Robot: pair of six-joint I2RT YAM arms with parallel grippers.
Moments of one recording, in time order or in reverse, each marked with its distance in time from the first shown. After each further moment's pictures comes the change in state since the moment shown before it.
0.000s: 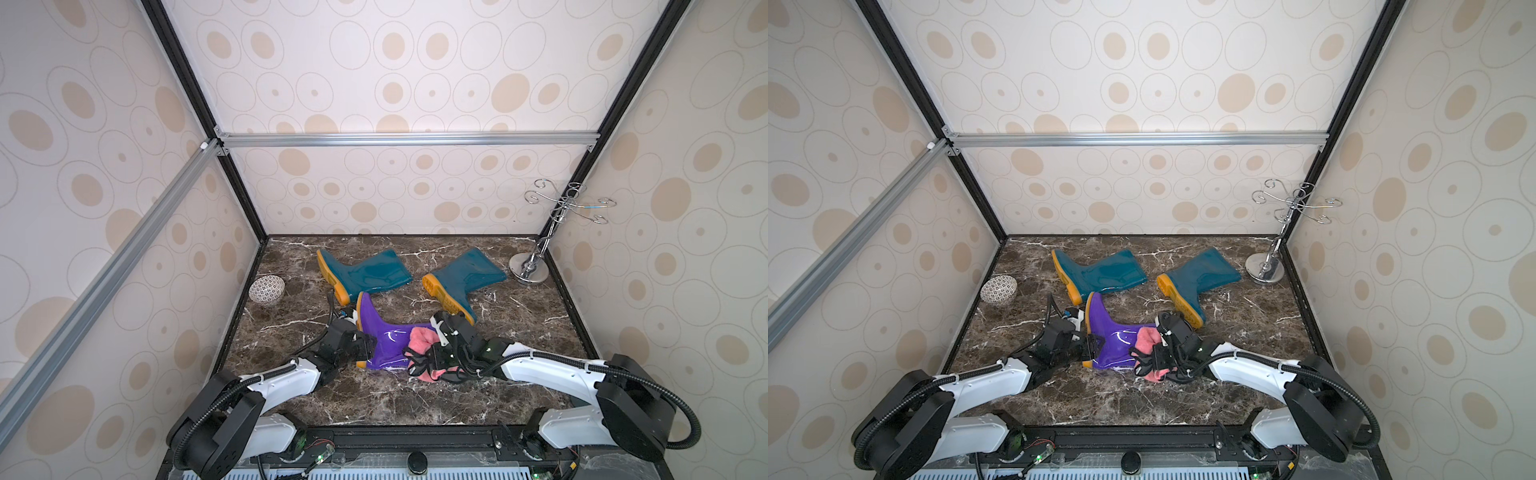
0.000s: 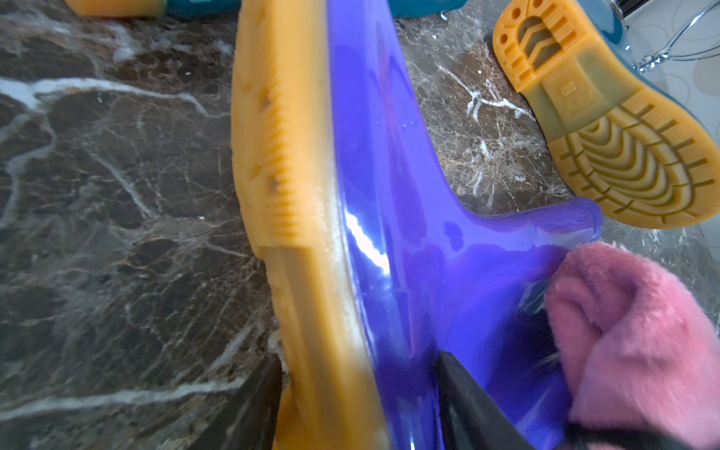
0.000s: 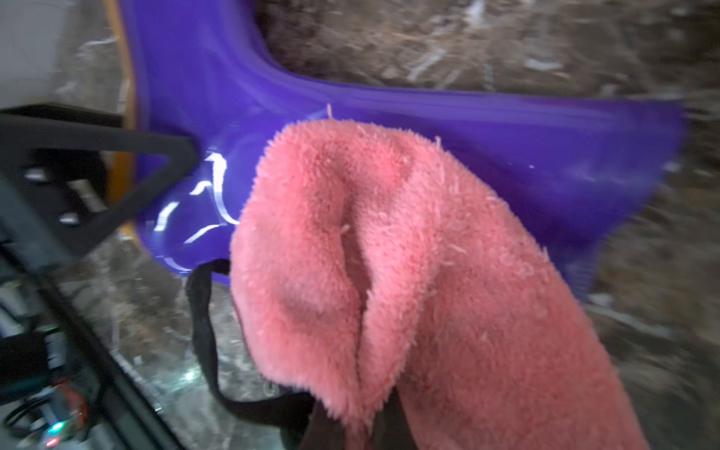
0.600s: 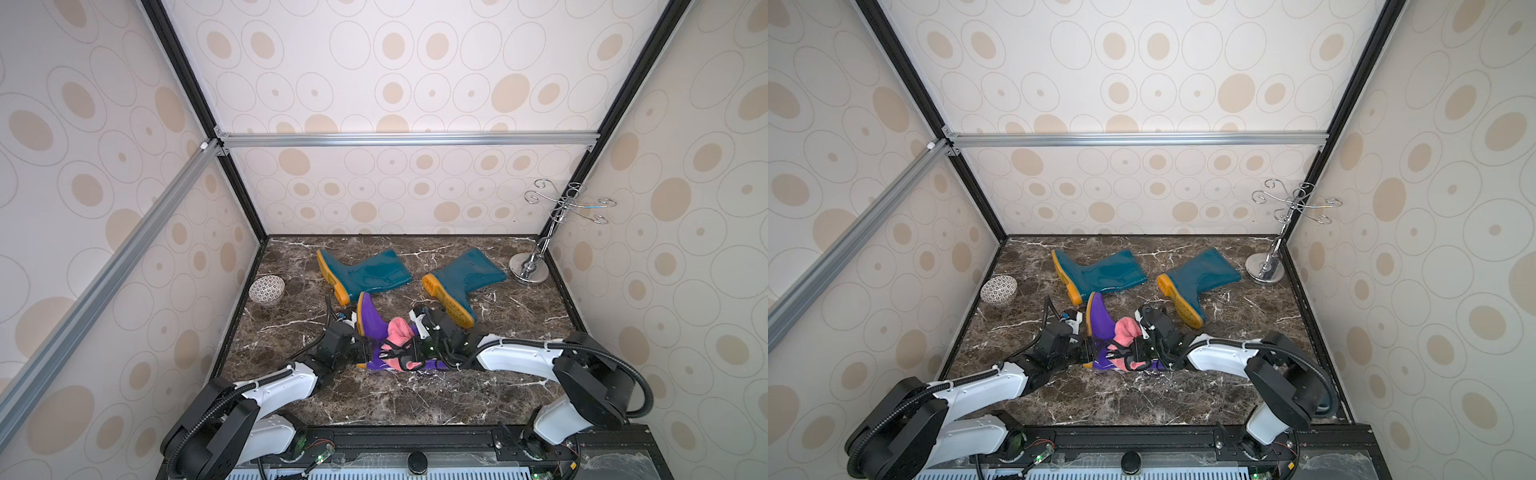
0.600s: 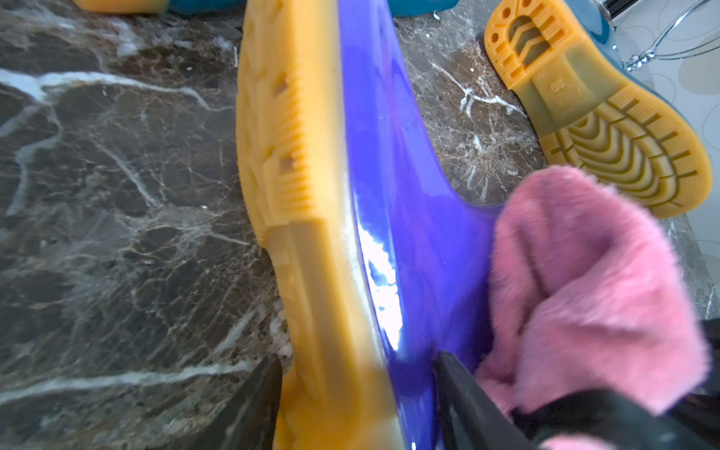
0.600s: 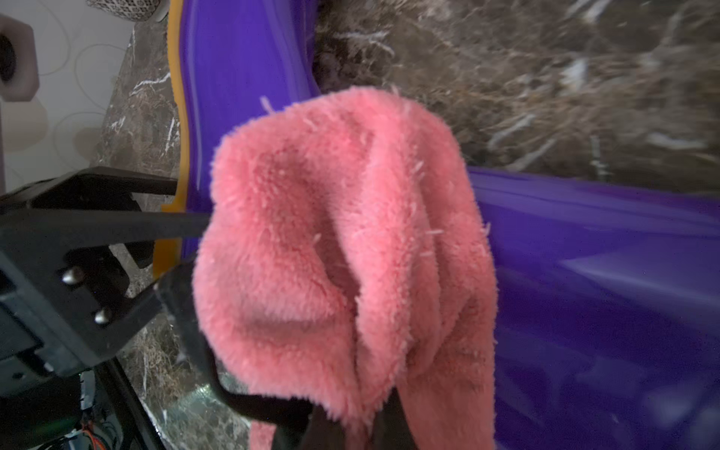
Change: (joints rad) left arm 0.000 -0.037 -0.025 0.000 0.007 0.002; right arm 0.015 0.112 0.011 0.149 0.080 0.035
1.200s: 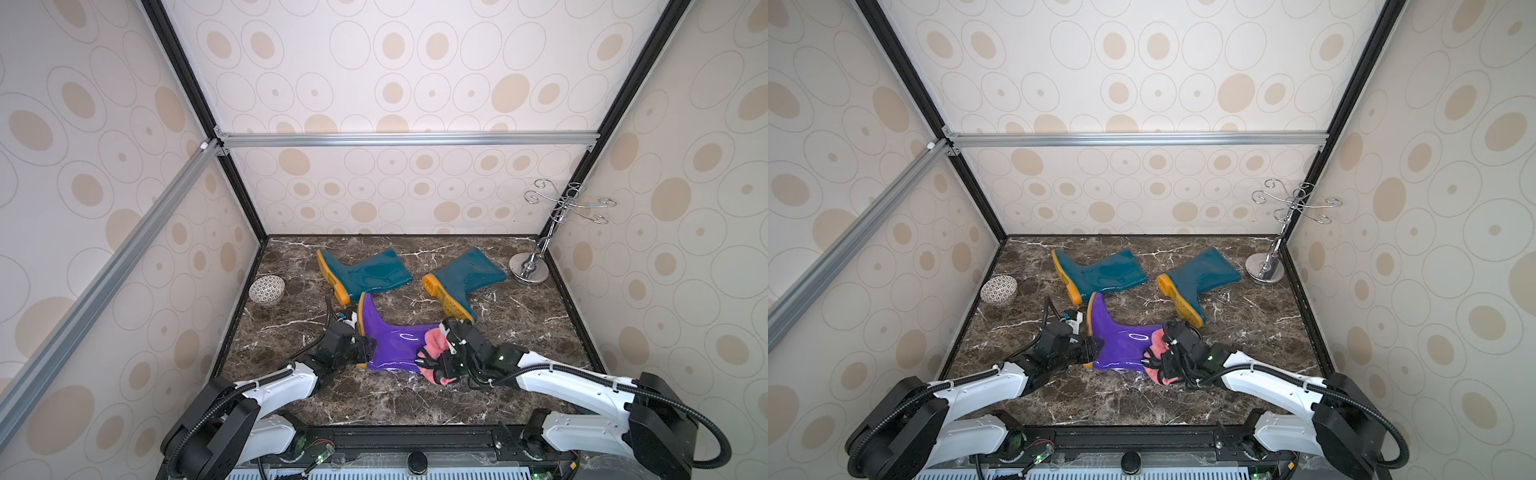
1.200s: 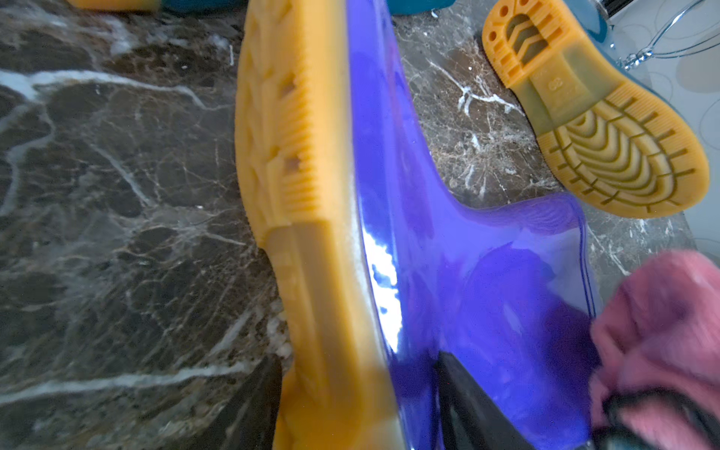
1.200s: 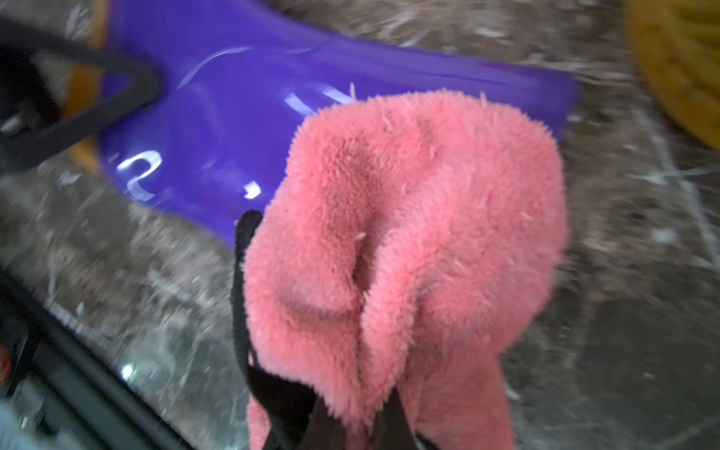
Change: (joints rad) left arm 0.000 0.008 0.000 0.008 0.007 0.001; right arm 0.136 -0.294 -0.079 -0.343 0.065 -0.108
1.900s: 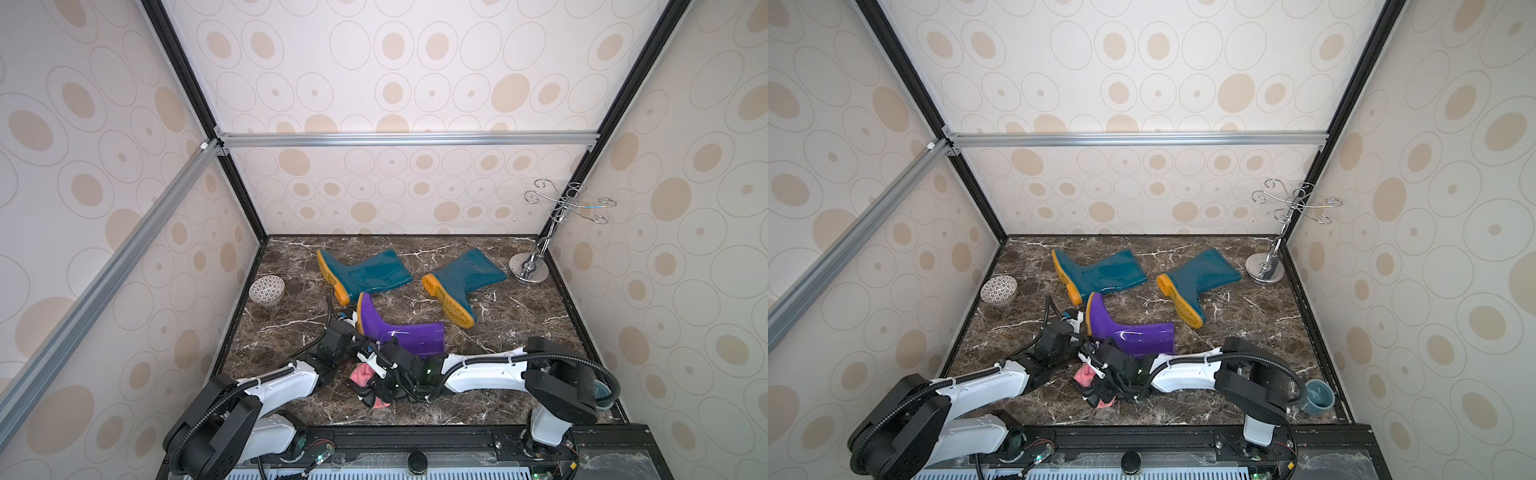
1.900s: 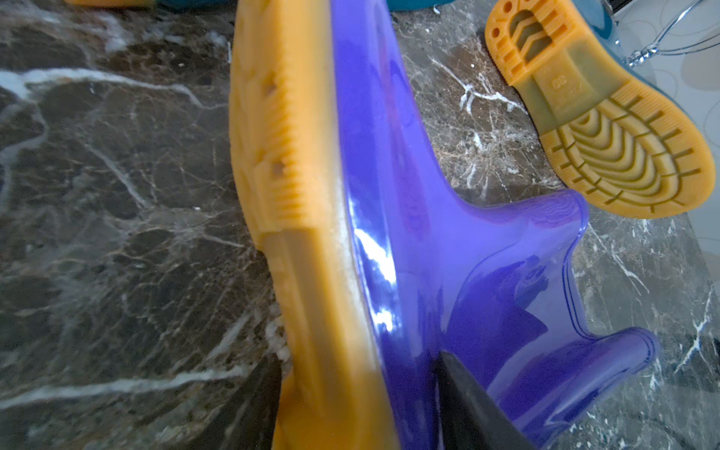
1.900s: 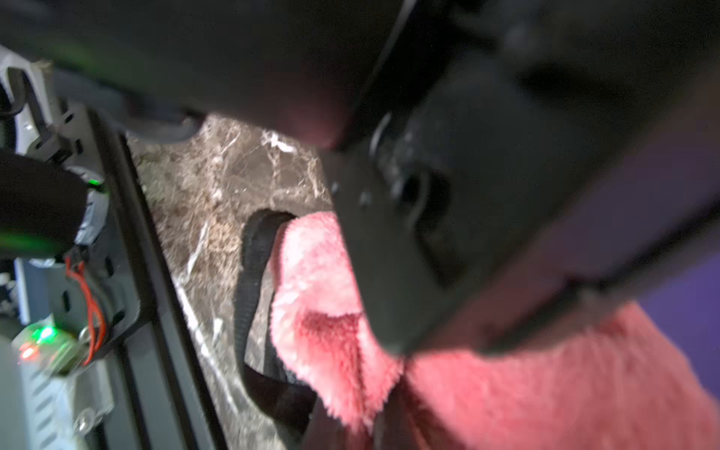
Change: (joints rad) left arm 0.001 0.013 0.012 -0.008 0.008 -0.002; right arm 0.228 0.589 0.326 0.373 -0.018 -0.182
